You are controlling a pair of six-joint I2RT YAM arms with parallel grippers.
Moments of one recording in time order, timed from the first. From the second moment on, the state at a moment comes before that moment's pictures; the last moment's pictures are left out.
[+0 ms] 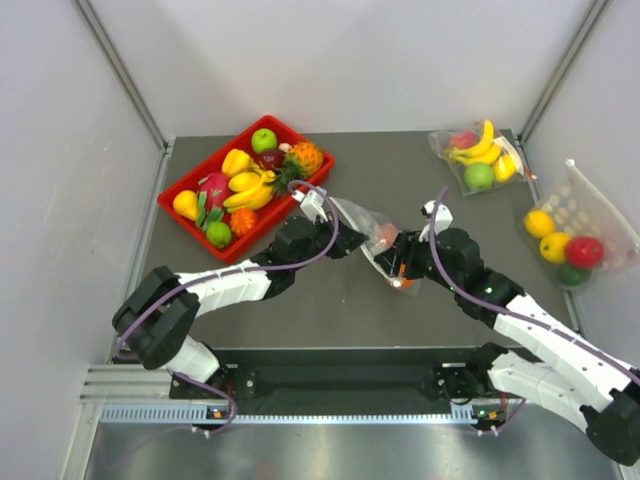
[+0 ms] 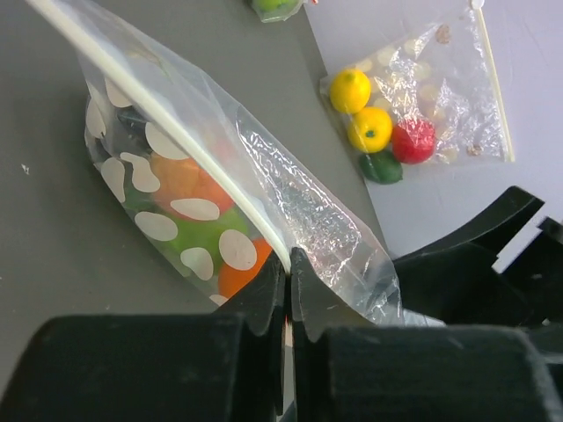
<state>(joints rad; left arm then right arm) -0.77 1.50 0.75 0.58 0.12 -0.92 0.66 0.87 0.64 -0.19 -0.01 0.57</state>
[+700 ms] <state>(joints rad) -0.67 1.37 0.83 0.41 0.14 -1.18 0.70 0.43 0.58 -0.34 0.05 0.26</state>
